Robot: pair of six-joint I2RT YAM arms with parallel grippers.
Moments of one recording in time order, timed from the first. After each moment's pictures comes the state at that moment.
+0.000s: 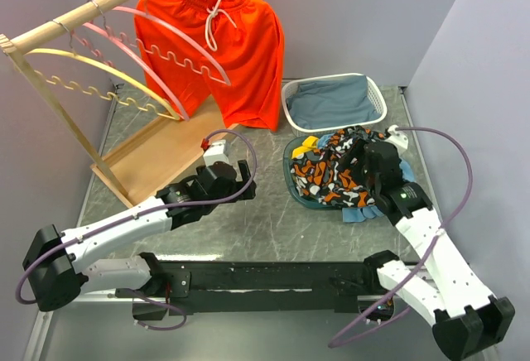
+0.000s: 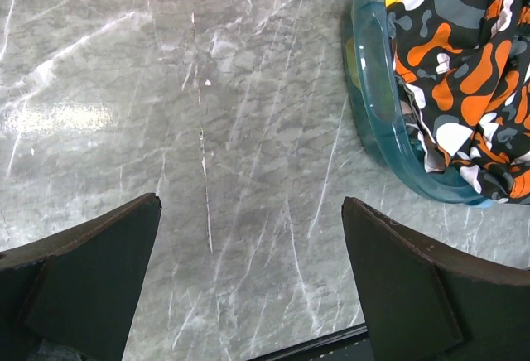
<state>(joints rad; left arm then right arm) -0.92 1.13 0.81 -0.36 -0.41 -0.83 0.32 0.83 0.83 -0.61 0.33 0.67</state>
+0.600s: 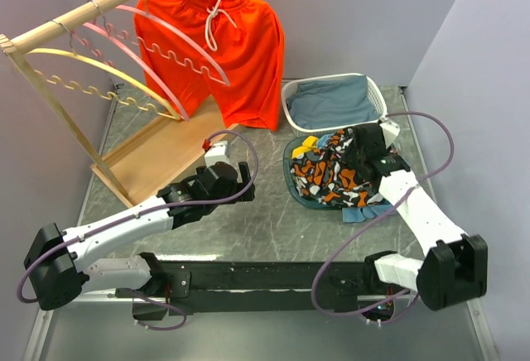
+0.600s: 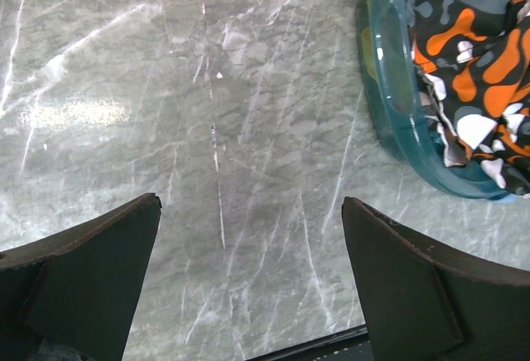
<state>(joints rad) -0.92 1.14 0.82 -0.38 -0.41 -0.82 0.23 1.17 0.88 -0.51 0.41 0.67</state>
